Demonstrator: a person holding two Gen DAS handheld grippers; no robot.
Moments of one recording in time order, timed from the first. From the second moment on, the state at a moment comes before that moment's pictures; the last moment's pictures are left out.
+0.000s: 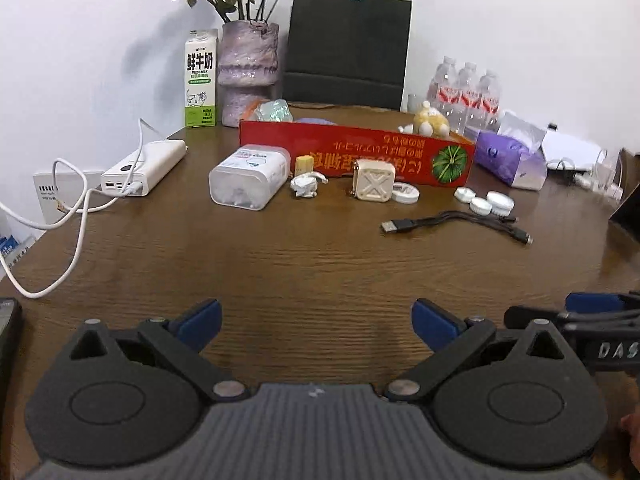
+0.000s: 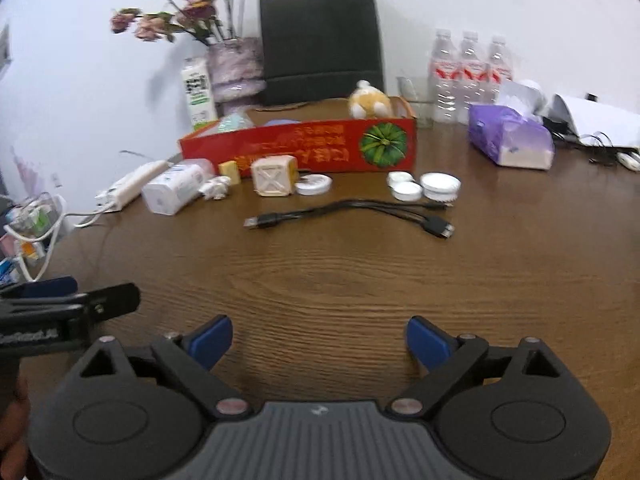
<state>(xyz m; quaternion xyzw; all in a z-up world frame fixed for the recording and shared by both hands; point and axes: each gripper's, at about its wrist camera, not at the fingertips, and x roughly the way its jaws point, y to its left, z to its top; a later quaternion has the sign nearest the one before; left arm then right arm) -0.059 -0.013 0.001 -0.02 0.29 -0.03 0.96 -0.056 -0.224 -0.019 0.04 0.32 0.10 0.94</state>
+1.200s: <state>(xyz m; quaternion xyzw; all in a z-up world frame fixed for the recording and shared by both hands) 0.091 0.030 0.029 0.00 0.30 0.01 0.95 0.048 -0.207 0.011 0.03 0.30 0.15 0.94</state>
